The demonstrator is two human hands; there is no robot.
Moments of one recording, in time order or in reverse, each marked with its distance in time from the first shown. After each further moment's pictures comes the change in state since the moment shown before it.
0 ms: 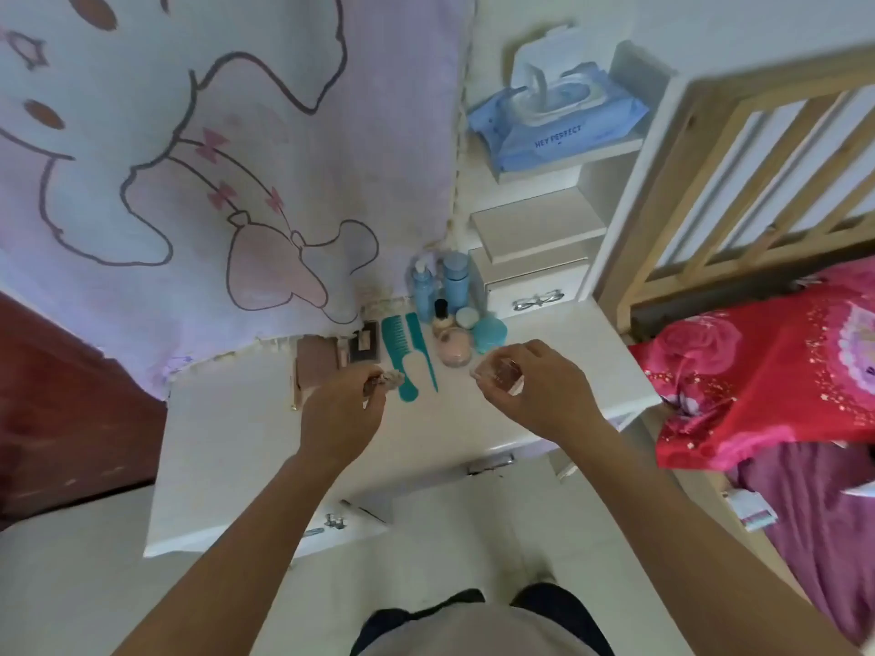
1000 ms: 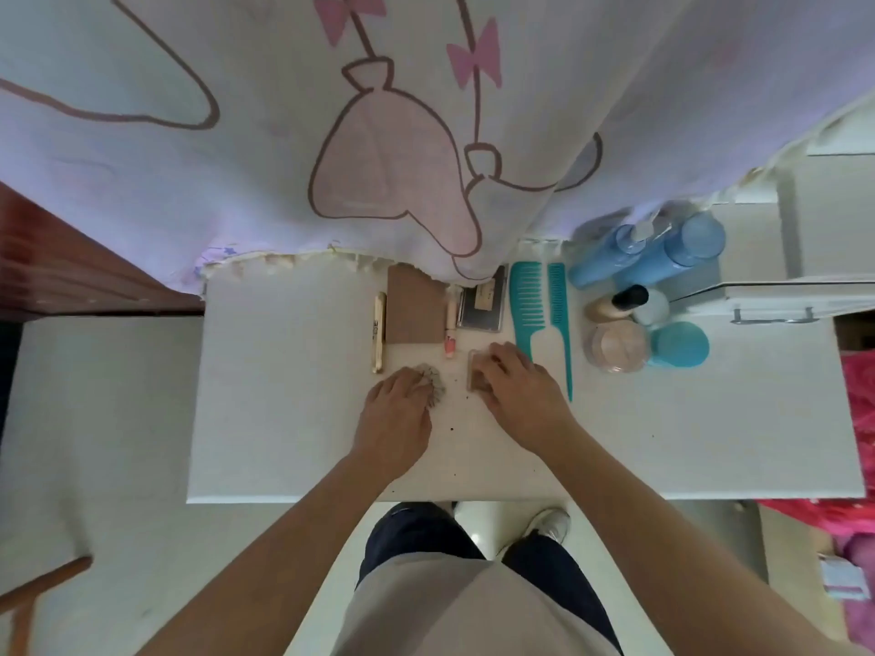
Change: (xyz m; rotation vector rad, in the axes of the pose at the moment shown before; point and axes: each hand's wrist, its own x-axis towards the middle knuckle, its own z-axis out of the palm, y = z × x) left_hand 0.030 -0.207 0.101 0.047 -0.473 -0.177; right_hand 0.116 -0.075 0.271 -0.262 -0.719 -0.271
